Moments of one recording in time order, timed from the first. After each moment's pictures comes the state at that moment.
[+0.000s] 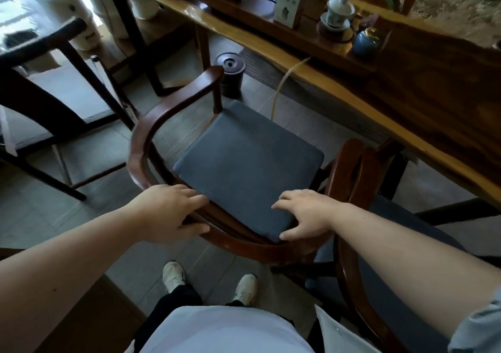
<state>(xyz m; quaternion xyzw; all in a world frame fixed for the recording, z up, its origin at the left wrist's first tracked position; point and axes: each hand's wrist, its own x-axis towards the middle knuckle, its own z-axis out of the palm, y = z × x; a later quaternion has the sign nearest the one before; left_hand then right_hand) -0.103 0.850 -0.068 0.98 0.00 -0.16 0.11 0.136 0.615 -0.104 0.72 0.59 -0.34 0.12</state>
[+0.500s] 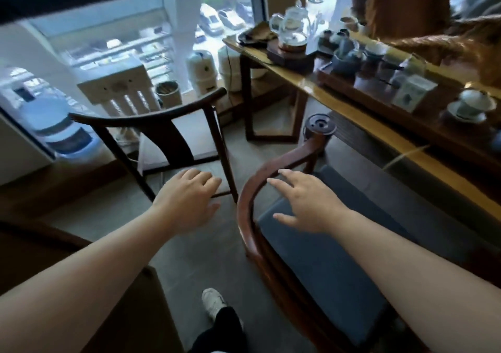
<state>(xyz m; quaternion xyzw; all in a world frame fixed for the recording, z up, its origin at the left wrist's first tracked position) -0.176 1.003 0.002 0.96 0.26 -0.02 -0.05 0.074 0.873 -0.028 0.69 0.72 -0.08 -0.01</state>
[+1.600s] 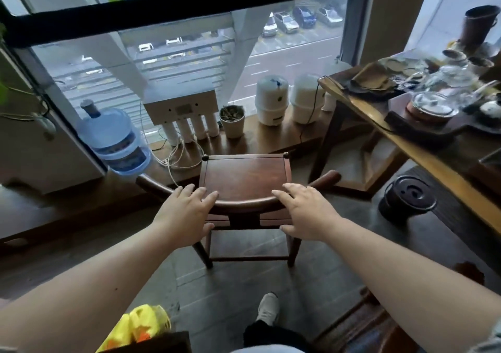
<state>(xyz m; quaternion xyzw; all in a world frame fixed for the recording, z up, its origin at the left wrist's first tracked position) -0.296 1.416 -0.040 0.90 0.42 -0.12 -0.05 -0.007 1.351 -0.067 0.62 0.77 -0.10 0.05</state>
